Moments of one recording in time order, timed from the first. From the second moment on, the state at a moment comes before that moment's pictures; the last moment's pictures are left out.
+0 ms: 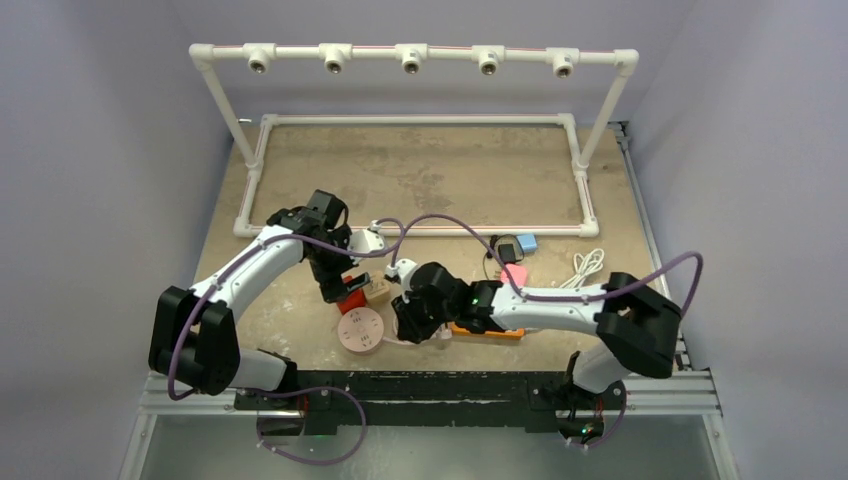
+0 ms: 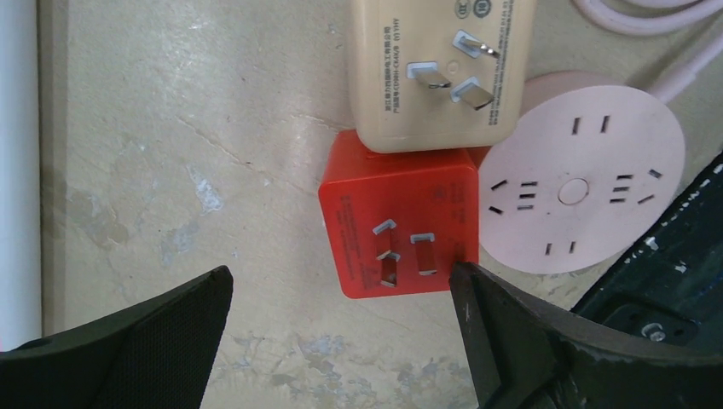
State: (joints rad) left arm -0.36 1.38 0.97 -0.93 0.23 0.77; right arm 1.15 1.49 0.83 -0.11 -0.12 0.42
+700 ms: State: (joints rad) left arm -0.35 1.42 0.97 -0.85 0.26 0.72; right arm 1.13 1.74 0.88 0.06 -0.01 0.48
